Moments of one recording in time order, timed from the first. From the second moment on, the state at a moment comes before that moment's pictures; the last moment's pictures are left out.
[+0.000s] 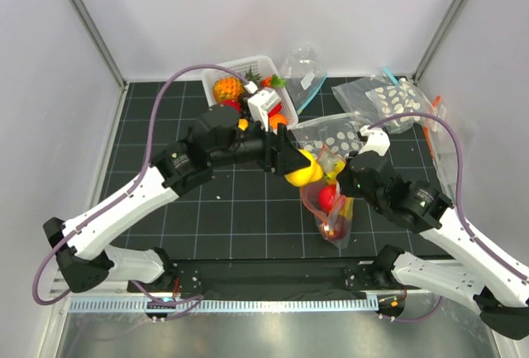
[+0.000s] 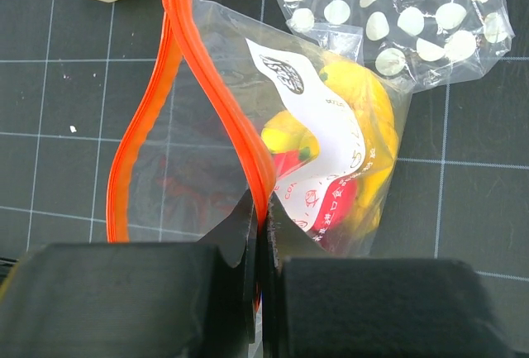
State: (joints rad) left arm -0.89 1.27 1.42 -0.38 0.29 -0.54; right arm 0.82 0.82 1.02 -0.88 0.47 0.65
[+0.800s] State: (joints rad) left arm -1.15 1.59 1.47 -0.43 0.05 -0.50; right arm 0.82 0.79 1.03 -0.91 0.46 0.65
